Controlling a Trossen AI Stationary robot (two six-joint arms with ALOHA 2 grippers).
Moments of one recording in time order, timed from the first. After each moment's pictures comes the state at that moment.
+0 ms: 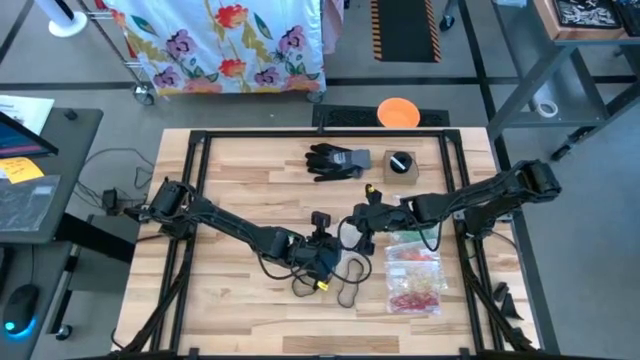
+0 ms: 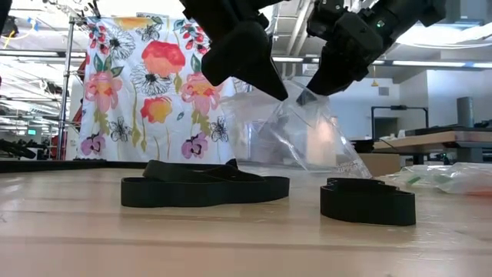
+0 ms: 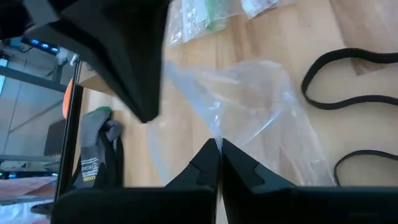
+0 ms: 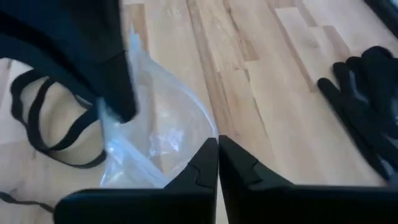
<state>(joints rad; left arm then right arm) -0.32 1.91 1.39 -0.35 -0.65 0.20 0.15 1.44 0.83 -0.12 0.30 0.18</state>
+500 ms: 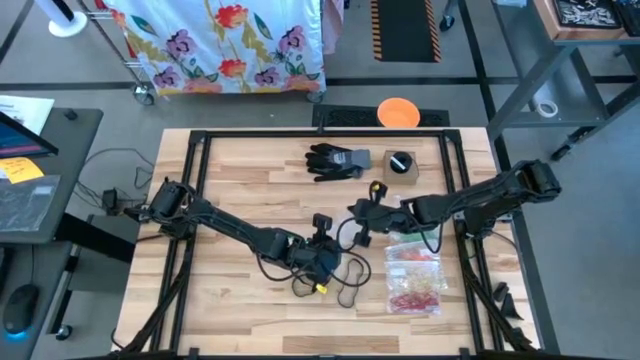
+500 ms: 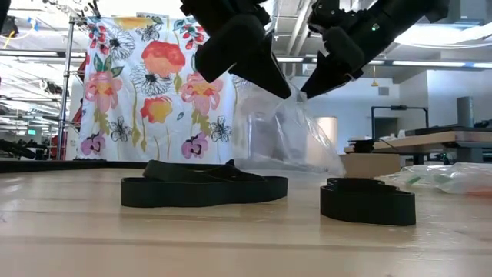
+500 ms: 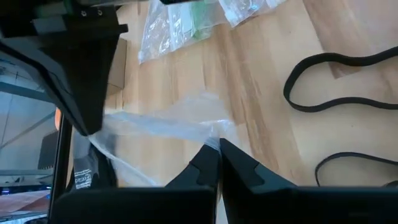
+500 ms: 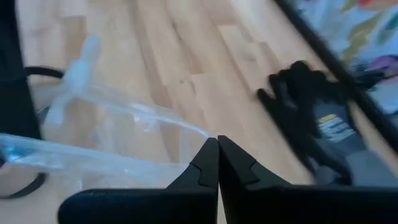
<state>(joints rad) -0.34 1.90 1.39 -0.34 -0.61 0.23 0.15 1.44 0.83 -0.11 0.53 0.16</state>
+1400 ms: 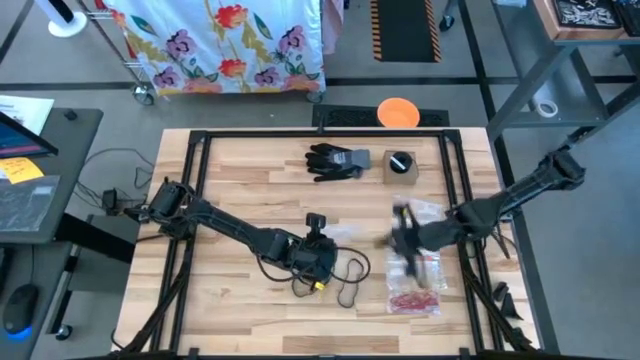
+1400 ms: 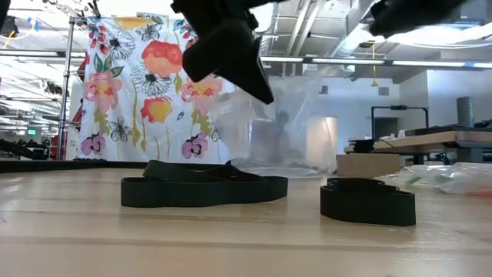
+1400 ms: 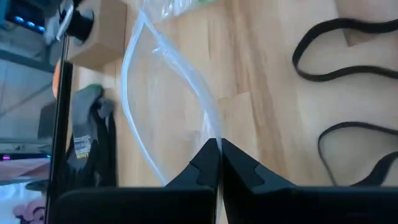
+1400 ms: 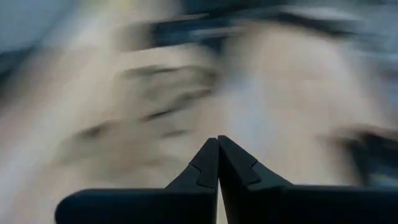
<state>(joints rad) -0.34 1.90 1.42 -0.49 -0.65 0.11 0.44 1.06 0.70 -0.22 0.38 0.02</state>
